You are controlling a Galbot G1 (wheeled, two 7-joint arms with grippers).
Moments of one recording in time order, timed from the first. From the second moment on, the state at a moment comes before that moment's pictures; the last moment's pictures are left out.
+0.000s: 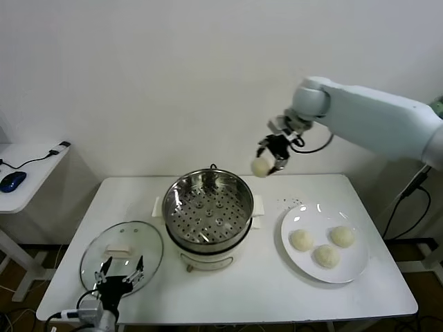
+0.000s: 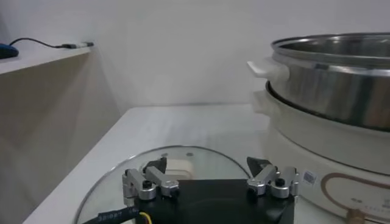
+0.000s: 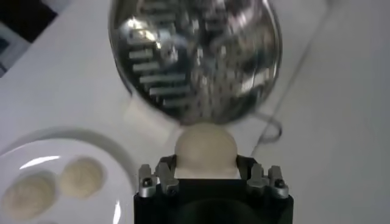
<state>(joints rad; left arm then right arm) 1.66 -1.39 -0.64 -2.00 -0.18 0.21 -0.06 0.78 1.10 -1.42 1.20 0.38 0.11 -1.12</state>
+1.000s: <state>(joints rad) 1.66 -1.40 -0.62 -2.00 -0.17 0.21 -0.06 0.47 1.51 -1.30 0.79 -0.17 0.62 -1.02</state>
